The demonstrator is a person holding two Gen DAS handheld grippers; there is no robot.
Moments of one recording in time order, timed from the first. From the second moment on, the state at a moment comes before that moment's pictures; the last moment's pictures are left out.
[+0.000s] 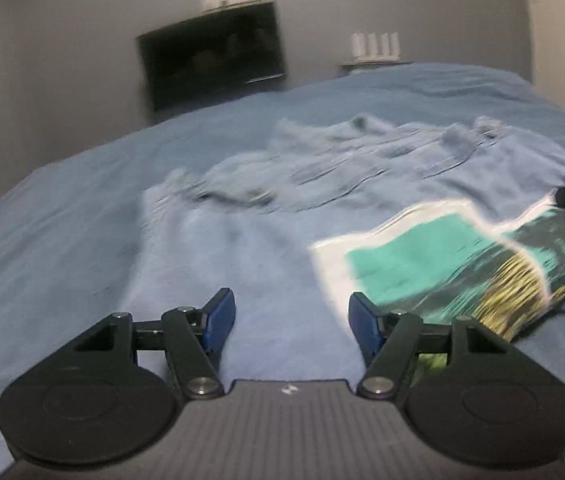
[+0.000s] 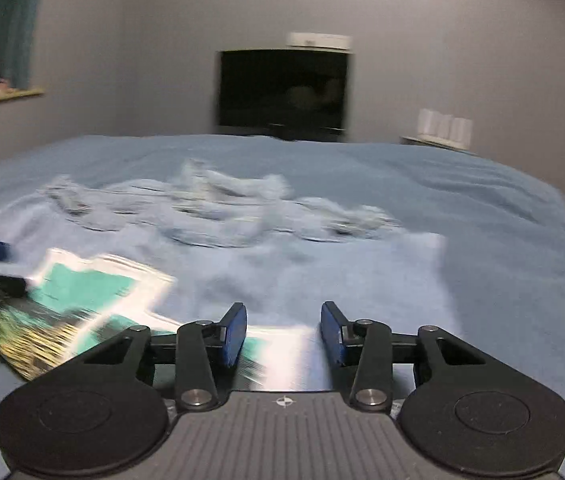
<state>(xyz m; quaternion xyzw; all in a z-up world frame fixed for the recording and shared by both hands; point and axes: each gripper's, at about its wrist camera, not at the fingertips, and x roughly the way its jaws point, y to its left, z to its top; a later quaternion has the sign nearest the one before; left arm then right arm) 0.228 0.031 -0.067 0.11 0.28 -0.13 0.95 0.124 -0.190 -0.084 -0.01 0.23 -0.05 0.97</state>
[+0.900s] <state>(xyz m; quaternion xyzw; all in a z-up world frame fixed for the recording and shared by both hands) 0.155 0.122 -0.039 -0.07 0.31 -0.03 0.95 -0.008 -0.256 -0.065 0.44 0.23 -0.11 0.86</state>
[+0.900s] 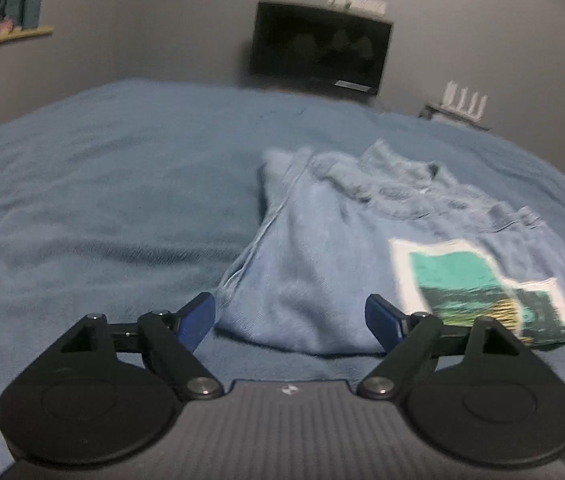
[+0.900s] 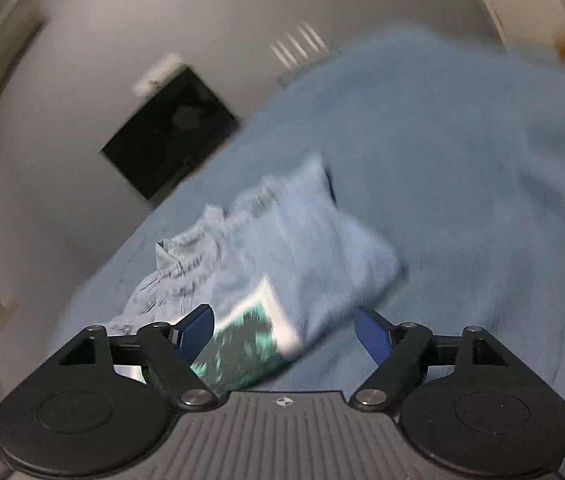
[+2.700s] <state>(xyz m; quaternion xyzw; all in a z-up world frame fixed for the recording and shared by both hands) 0.206 -0.018 -0.074 0.06 0.25 -0.19 0.95 0.117 -0.283 -0.164 0.64 0.10 -0.08 0.76</state>
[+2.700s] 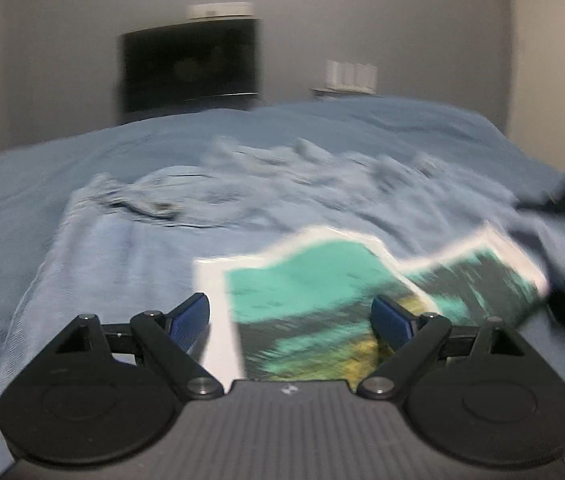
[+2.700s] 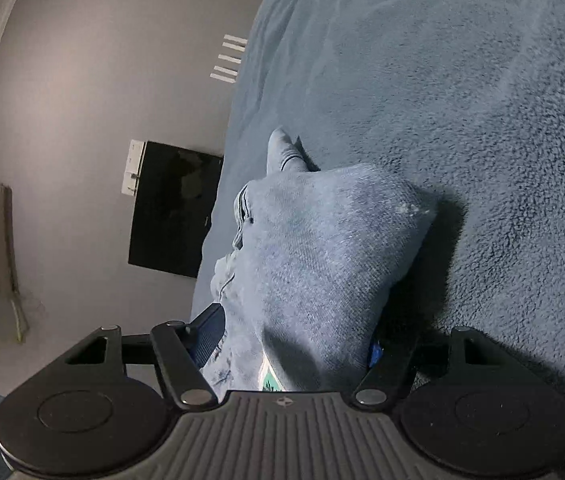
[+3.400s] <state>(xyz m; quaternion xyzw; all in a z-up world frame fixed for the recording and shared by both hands) 0.206 -0.032 -0.073 0.04 0.24 -0.21 0.95 0.123 -0.276 -0.176 0.63 0.10 -0.08 0.76</state>
